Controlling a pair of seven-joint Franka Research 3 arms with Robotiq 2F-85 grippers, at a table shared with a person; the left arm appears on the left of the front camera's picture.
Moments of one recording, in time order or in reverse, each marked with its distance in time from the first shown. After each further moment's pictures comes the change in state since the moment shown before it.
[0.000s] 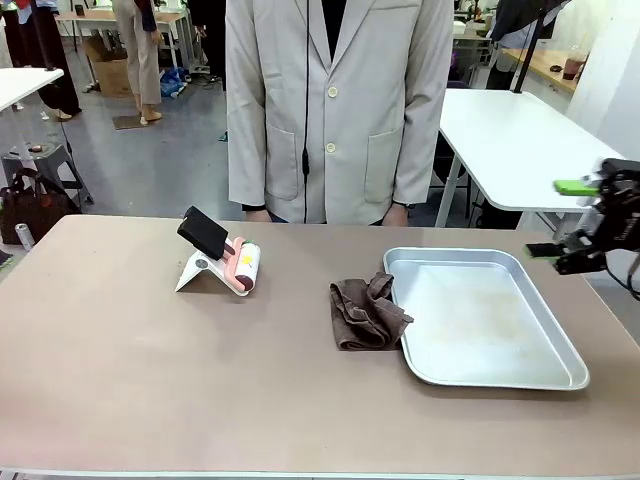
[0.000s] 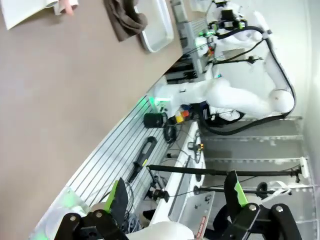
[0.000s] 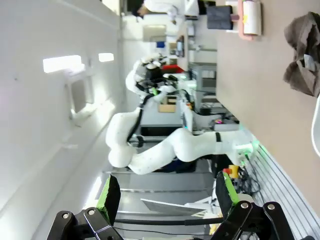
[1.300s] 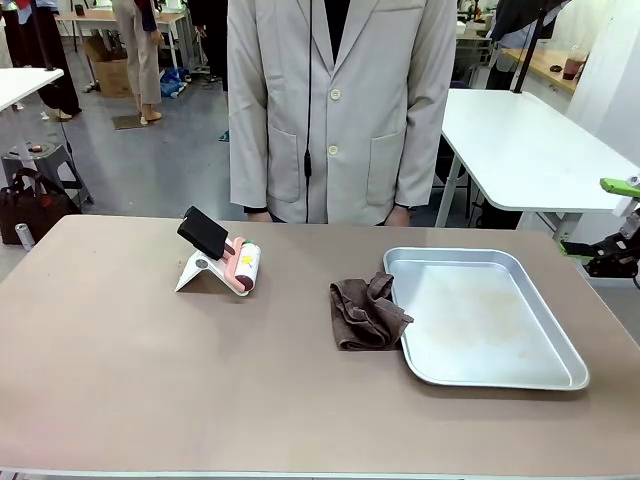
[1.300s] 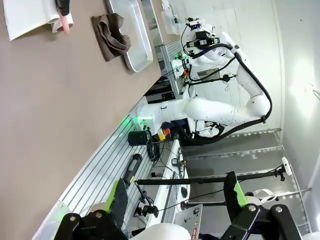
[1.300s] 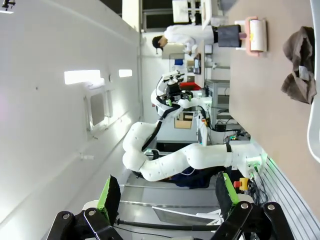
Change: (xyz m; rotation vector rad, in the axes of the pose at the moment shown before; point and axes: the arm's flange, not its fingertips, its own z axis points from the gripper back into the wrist) left arm -0.022 0.026 0.026 -0.112 -0.110 -0.016; right arm -0.006 -0.013 0.038 0.072 -0.076 0.000
